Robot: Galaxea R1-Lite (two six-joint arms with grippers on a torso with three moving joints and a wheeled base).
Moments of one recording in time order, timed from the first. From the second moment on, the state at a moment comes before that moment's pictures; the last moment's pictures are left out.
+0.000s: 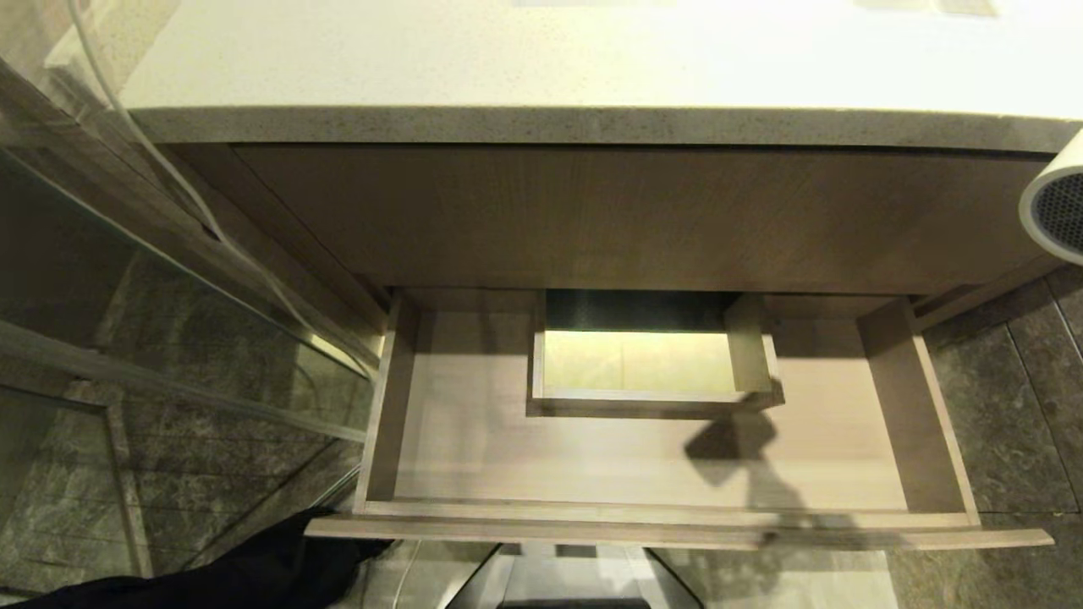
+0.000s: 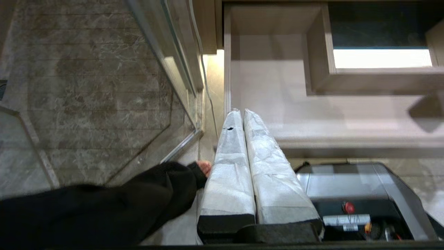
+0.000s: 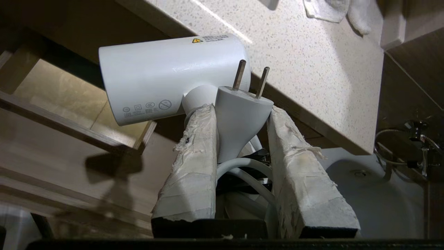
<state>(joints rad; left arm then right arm) 0.00 0.00 0.00 0.00 -0.01 0.00 -0.47 0.78 -1.35 0.46 0.45 -0.58</state>
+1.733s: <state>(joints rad) 0.00 0.00 0.00 0.00 -0.01 0.00 -0.26 1.20 -1.80 0.72 1.06 -0.73</state>
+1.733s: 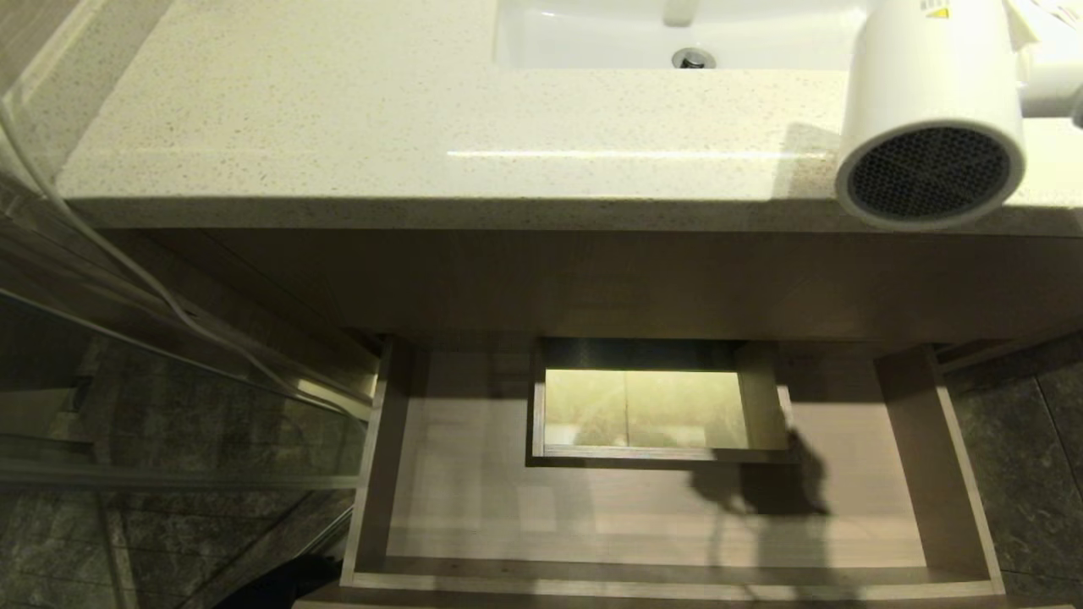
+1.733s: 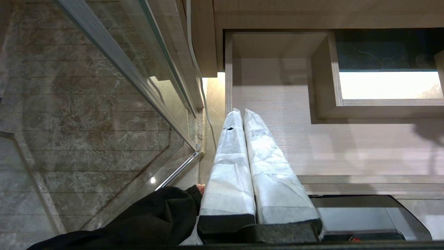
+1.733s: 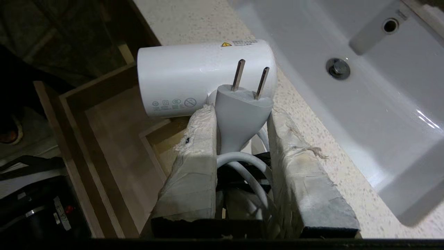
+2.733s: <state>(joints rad) 0.00 0.00 0.00 0.00 -0.01 0.00 -0.03 1.47 -1.89 0.73 1.13 -0.75</state>
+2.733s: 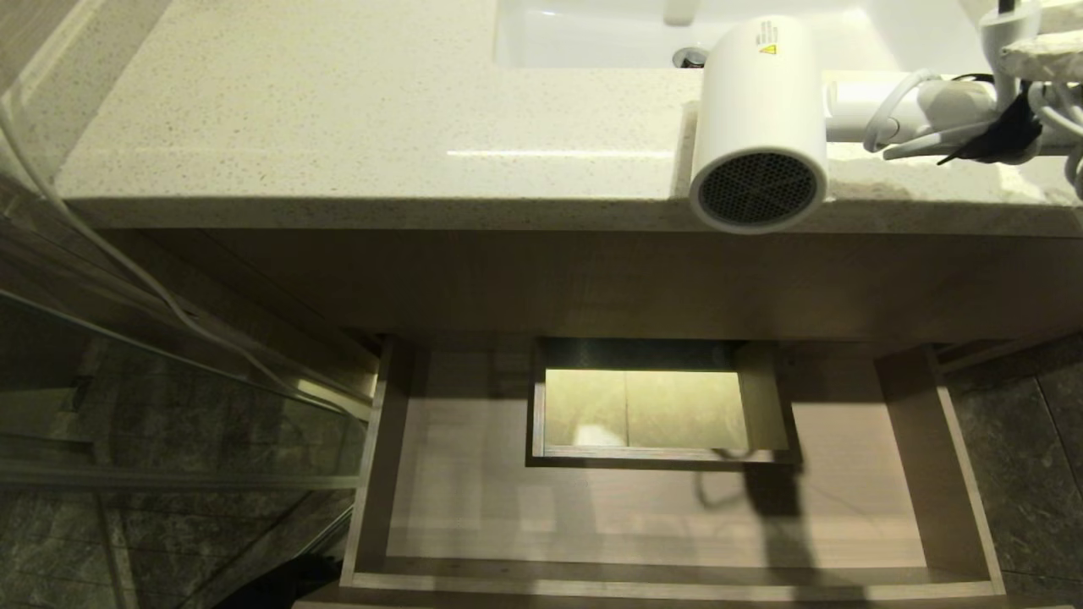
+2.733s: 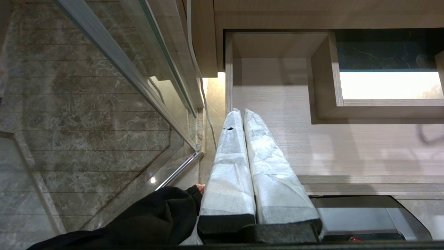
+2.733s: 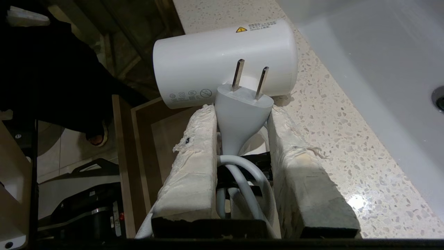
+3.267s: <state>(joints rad) 0.00 0.00 0.00 0.00 -0.01 0.00 -0.03 1.58 -1.89 0.72 1.14 -0.87</state>
